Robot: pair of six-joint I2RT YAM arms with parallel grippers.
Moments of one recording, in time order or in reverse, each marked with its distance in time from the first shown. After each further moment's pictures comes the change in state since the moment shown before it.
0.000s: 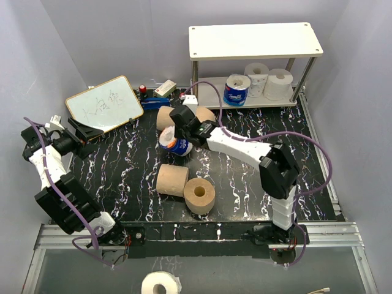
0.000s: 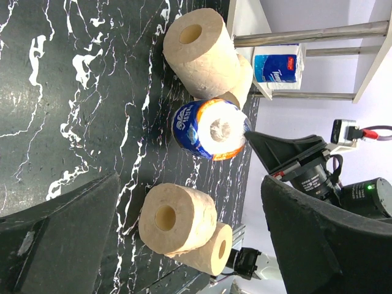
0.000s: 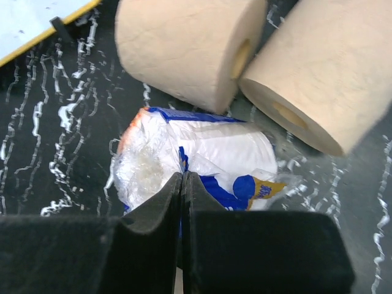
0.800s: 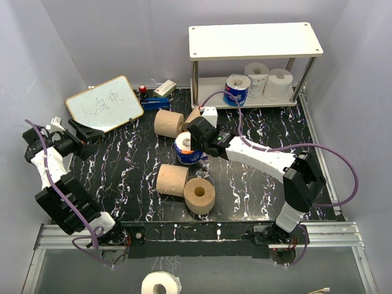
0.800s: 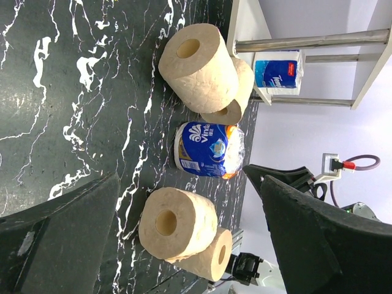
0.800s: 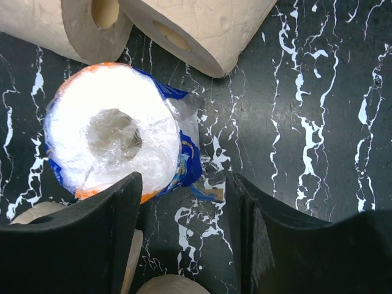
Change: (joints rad) left arm 0.000 -0.004 -0.044 0.066 -0.005 -0.045; right arm -0.016 -0.270 -0.325 -0.146 0.092 0.008
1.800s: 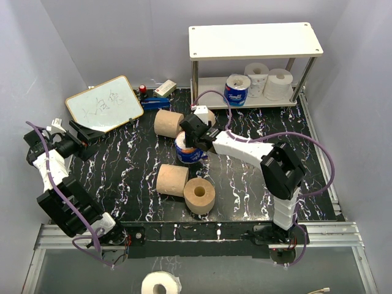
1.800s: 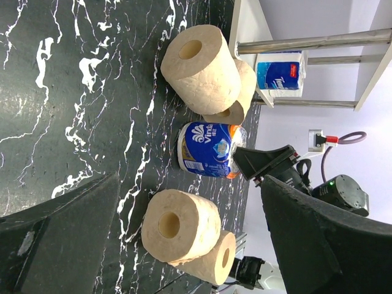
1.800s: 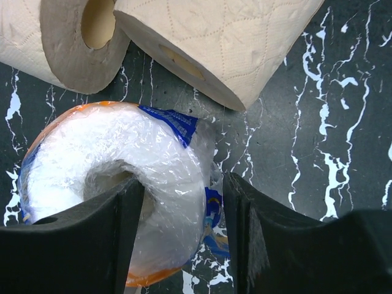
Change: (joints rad) left arm 0.000 -0.030 -0.040 0.048 -0.007 -0.018; right arm -0.033 0.192 0.116 0.050 -0.010 -0.060
